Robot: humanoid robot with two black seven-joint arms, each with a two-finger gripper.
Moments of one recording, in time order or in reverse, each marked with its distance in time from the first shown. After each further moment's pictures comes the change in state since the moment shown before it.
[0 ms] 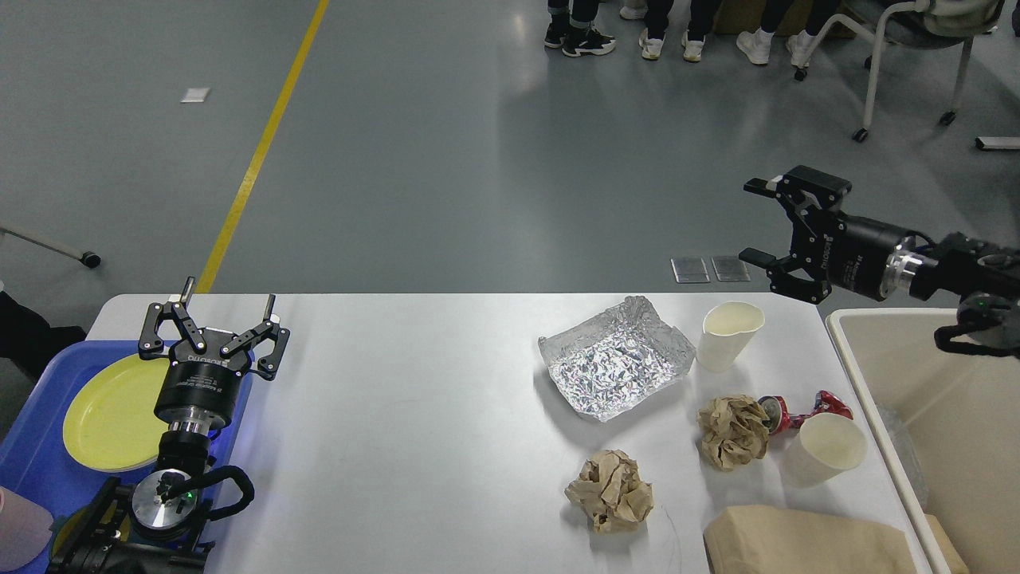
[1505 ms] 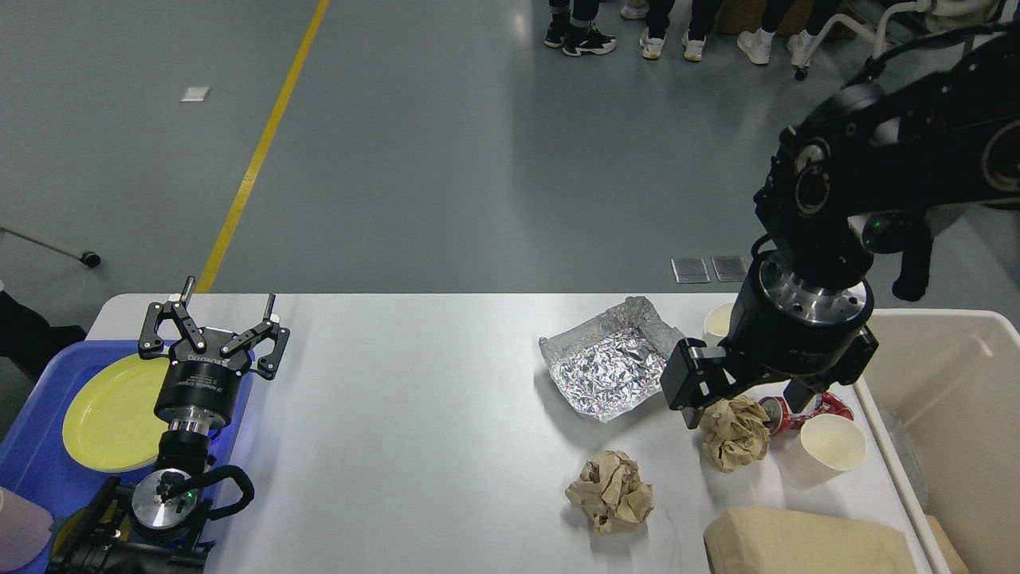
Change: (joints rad) left arm -0.001 0.000 0.000 0.000 0.000 0.000 0.000; right arm 1.101 0.511 -0.794 0.885 0.140 0.154 -0.544
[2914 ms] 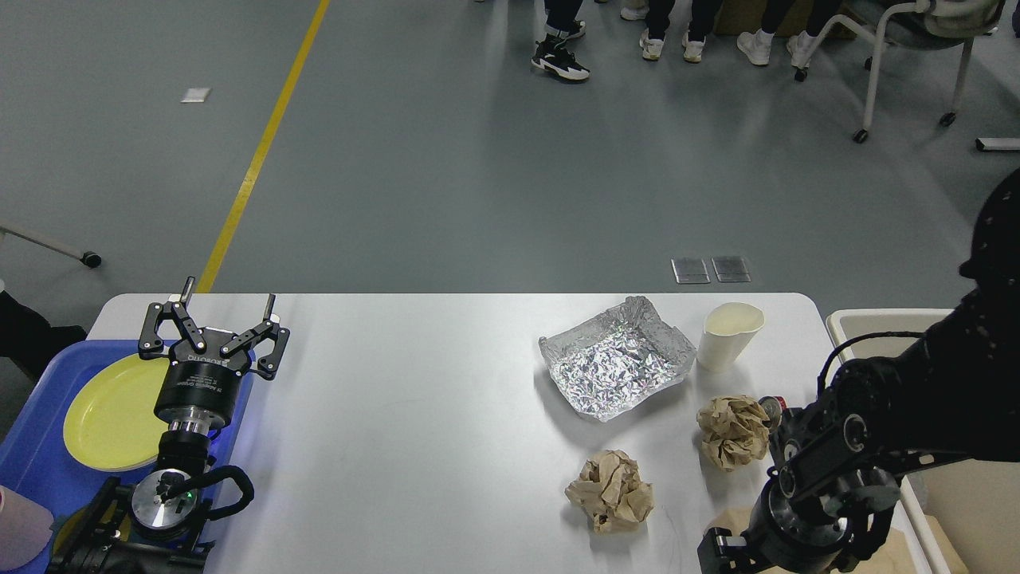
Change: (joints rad) left arm 0.000 0.000 0.000 0.000 0.000 0.000 0.000; right arm -0.778 0.042 -0.072 -0.039 -0.158 -0.635 0.059
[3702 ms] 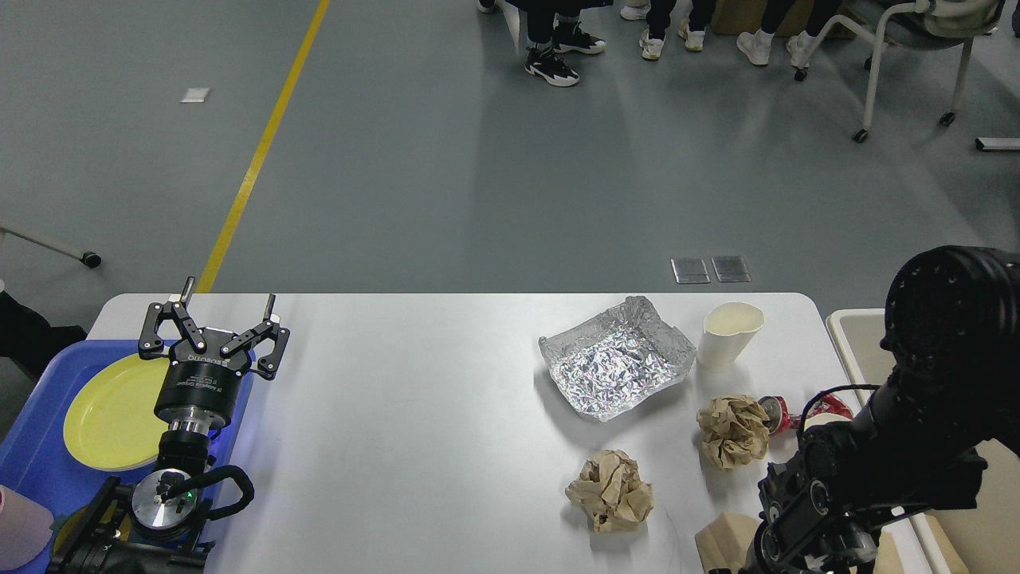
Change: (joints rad) left arm 0.000 0.000 0.000 0.000 0.000 0.000 0.000; right arm -0.181 0.081 -0.041 -0.099 -0.036 -0.123 -0.013
